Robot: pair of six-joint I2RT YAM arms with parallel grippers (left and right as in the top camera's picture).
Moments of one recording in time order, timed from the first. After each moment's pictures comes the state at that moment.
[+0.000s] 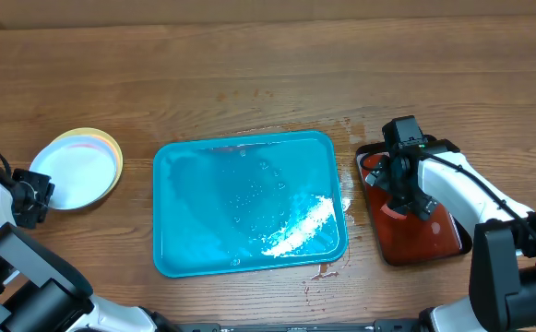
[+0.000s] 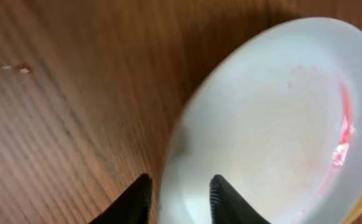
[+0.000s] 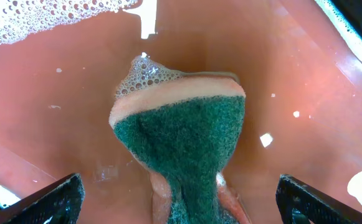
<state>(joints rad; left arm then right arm) 0.78 1.79 1.25 -0.76 0.07 -0.57 0.18 1.69 0.96 -0.78 0.16 0.85</state>
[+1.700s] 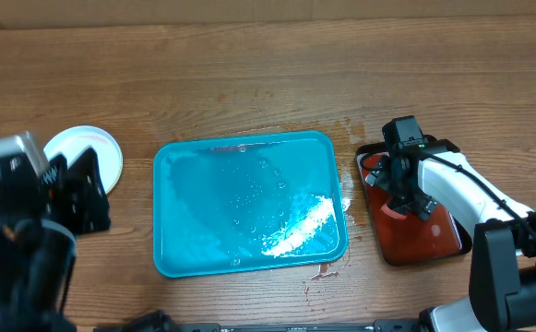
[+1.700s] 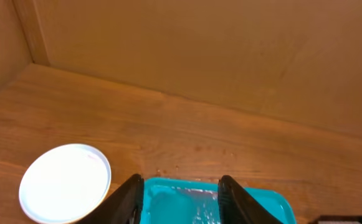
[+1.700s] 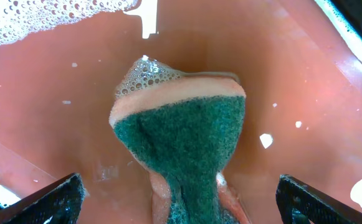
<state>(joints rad) 0.37 0.79 1.47 -1.05 0.32 -0.13 0.18 1.69 0.96 -0.78 0.16 0.85</state>
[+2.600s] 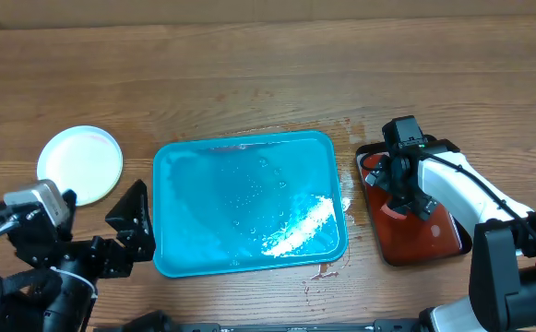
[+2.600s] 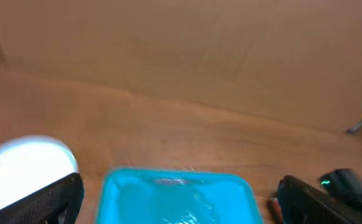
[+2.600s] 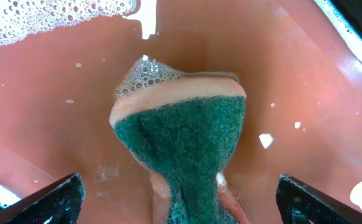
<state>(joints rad) 0.37 0.68 1.47 -1.11 0.45 -0.14 0.18 1.69 0.96 -0.78 0.16 0.85</state>
